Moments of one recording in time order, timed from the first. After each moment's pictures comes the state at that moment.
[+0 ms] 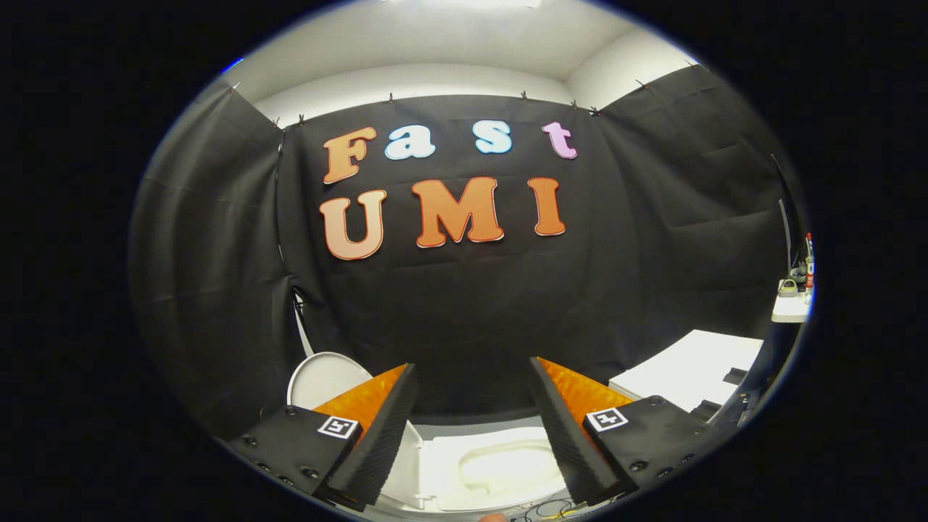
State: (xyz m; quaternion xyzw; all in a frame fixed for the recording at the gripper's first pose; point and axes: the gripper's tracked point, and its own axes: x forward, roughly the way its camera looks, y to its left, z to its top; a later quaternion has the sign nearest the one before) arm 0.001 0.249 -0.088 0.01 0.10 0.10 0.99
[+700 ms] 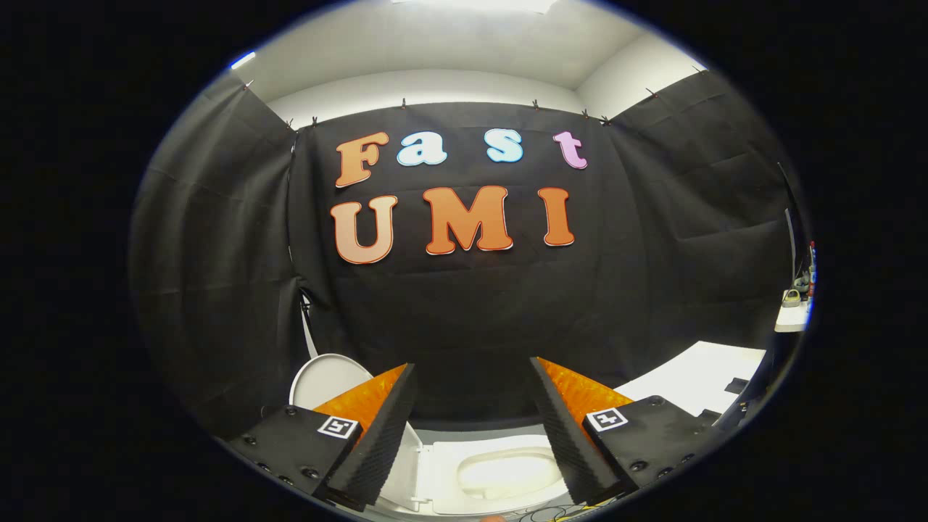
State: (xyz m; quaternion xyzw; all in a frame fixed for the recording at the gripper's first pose) arm -0.002 0.255 -0.087 0.00 0.08 0.11 0.99
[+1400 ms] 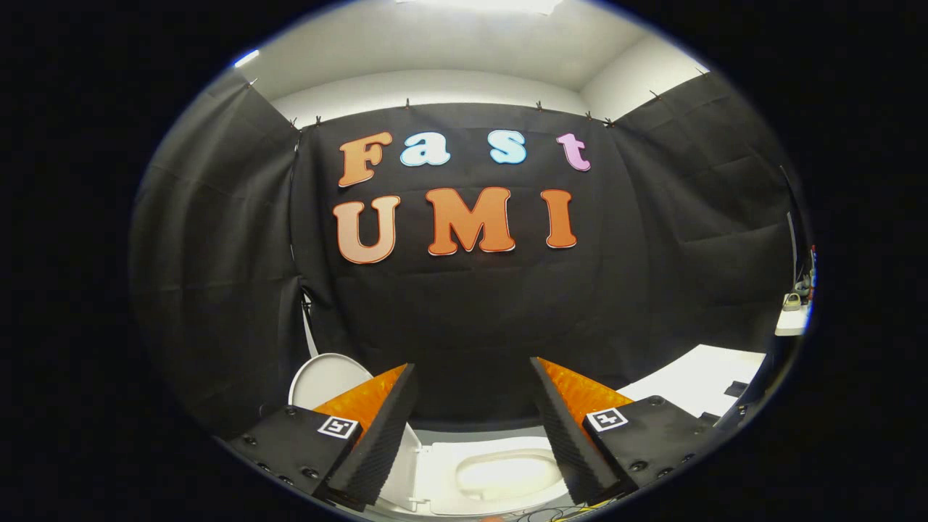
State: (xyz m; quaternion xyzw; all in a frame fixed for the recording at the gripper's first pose) arm 0.000 0.257 -0.087 0.00 0.07 0.12 0.99
